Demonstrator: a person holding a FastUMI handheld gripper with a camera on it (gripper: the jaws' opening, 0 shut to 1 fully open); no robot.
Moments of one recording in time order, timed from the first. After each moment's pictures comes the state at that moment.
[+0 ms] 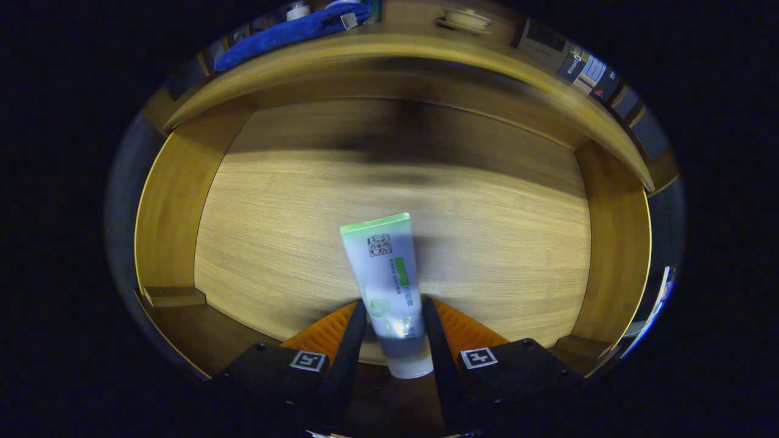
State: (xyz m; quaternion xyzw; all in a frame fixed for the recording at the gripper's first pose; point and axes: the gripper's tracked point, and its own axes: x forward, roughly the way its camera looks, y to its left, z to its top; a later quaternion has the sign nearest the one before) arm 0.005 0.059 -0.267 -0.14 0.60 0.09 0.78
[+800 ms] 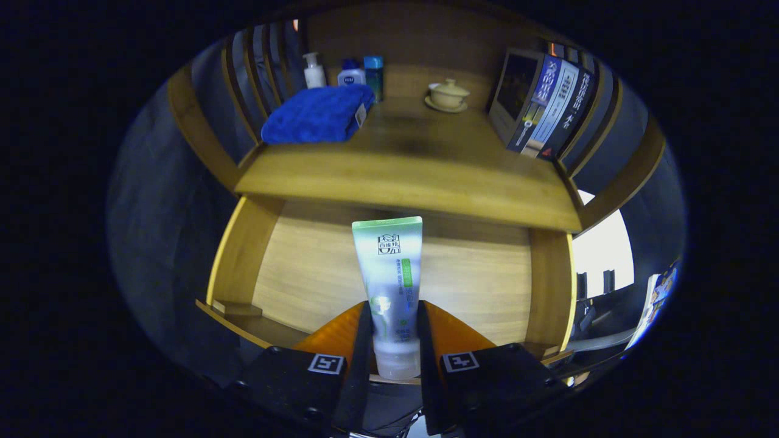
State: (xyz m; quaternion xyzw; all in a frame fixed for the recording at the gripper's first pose) arm 0.038 0.089 -0.109 -0.11 0.49 0.12 0.86
